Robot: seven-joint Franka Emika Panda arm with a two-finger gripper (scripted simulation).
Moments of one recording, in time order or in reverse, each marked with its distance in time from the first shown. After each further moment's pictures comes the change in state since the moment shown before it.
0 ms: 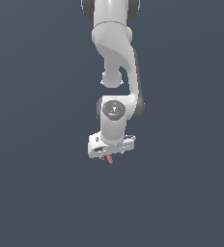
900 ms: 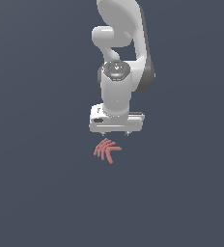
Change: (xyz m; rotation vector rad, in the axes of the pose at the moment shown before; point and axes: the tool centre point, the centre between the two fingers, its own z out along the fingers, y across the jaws) arm -0.037 -0.025 -0.108 0.055 -0.047 0.233
